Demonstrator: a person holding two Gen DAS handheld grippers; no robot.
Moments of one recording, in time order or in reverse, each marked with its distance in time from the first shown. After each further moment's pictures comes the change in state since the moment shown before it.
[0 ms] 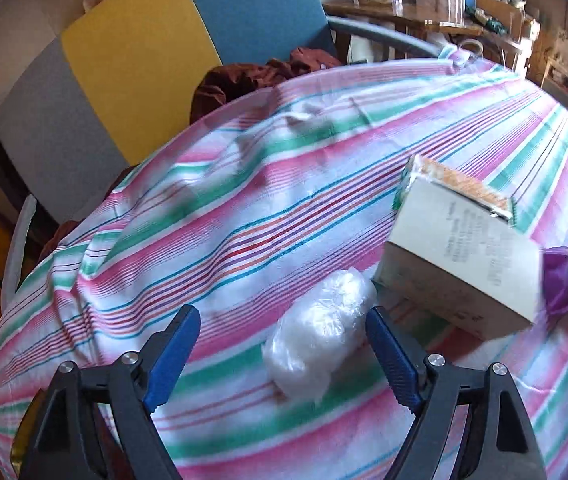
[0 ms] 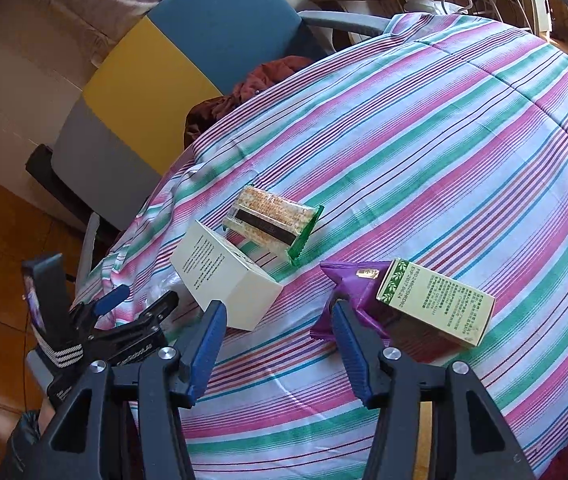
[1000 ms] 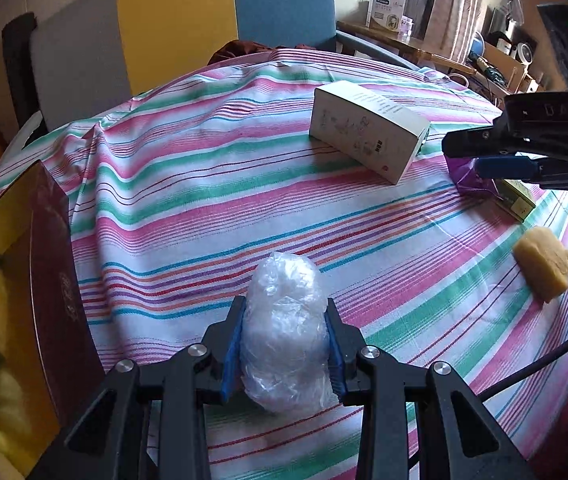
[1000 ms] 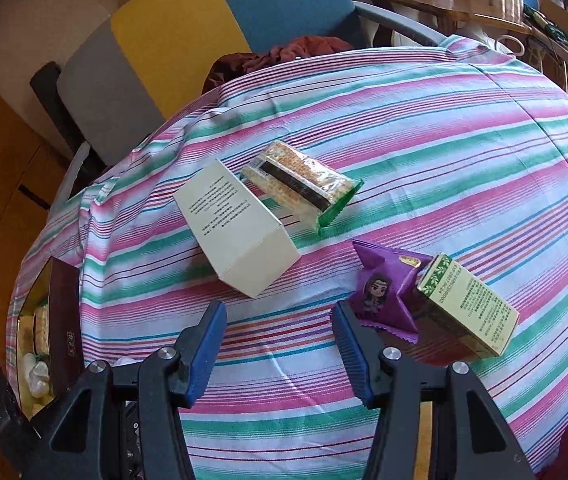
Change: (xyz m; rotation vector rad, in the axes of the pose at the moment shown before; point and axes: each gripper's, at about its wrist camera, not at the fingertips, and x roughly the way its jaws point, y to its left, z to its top) left arm -0.082 -0.037 -0.158 -0.216 -0.067 -0.153; right arm 0.027 0.047 -0.017 -0.285 0.079 -0.113
